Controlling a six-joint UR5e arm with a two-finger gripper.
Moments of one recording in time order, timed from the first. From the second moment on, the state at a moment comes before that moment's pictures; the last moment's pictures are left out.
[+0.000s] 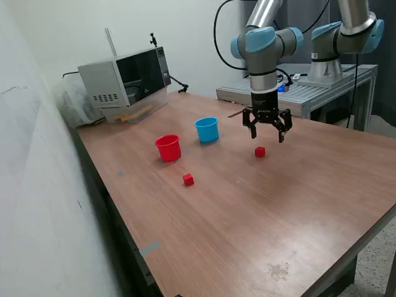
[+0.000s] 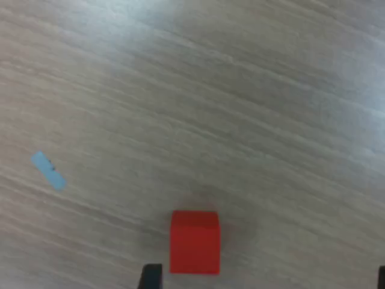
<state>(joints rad) 0.11 -0.99 1.74 -2.33 -1.58 2.92</state>
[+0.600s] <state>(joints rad) 0.10 -0.99 1.75 -2.34 -1.57 2.86</state>
